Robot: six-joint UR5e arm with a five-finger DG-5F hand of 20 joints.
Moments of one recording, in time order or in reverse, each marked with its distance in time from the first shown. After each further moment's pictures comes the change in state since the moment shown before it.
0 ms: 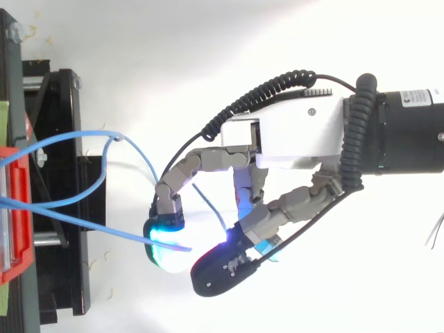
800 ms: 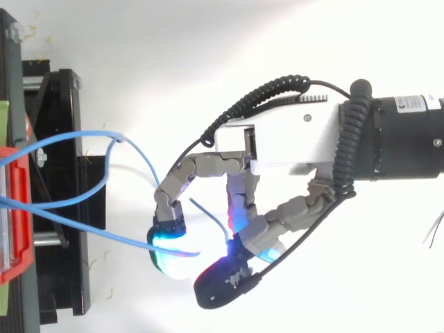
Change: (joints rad) arm 0.005 0.000 -0.009 0.046 -0.003 0.003
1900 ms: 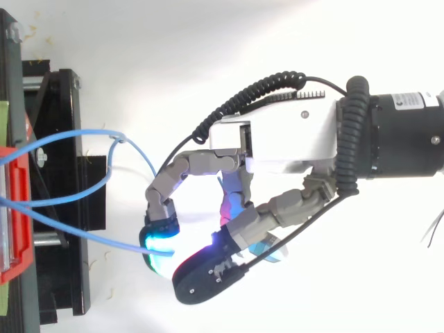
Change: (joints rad) arm -0.003 0.000 -0.001 0.042 0.000 -0.003
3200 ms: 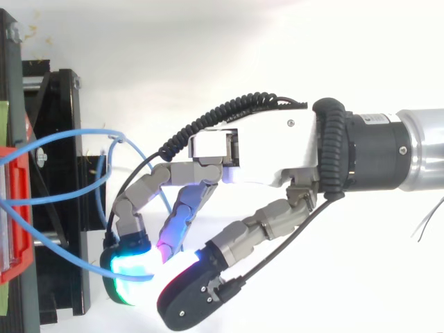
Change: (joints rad) arm 0.014 0.000 -0.166 0.444 0.007 0.162
